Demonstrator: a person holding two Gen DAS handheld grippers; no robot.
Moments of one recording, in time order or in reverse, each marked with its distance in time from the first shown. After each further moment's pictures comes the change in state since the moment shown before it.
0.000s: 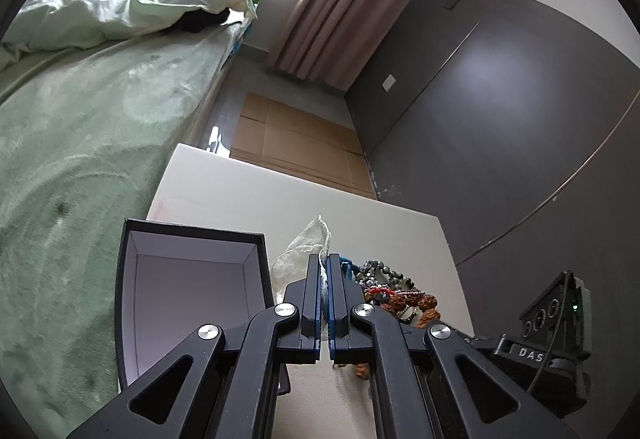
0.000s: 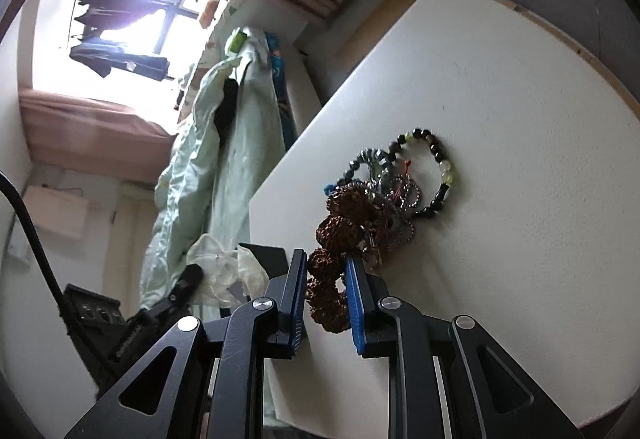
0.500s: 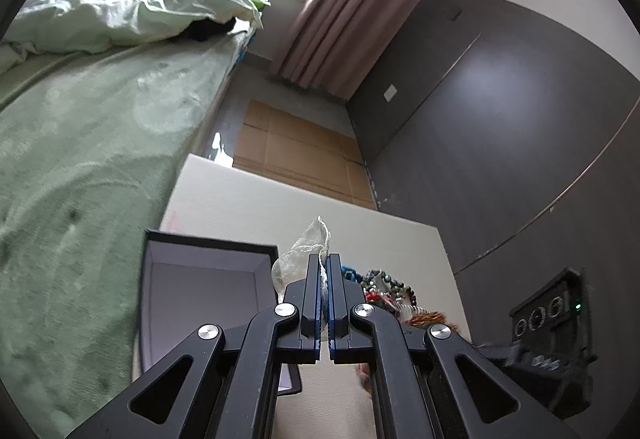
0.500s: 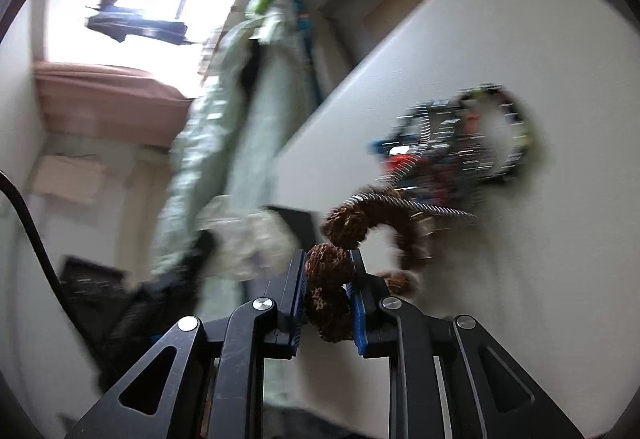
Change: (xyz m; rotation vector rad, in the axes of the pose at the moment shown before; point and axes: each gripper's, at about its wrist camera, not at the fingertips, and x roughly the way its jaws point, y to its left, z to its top) left arm -0.020 0.009 0.004 -0.016 -0.044 -0.005; right arm 0.023 0.027 -0.008 -0.054 0.104 0.150
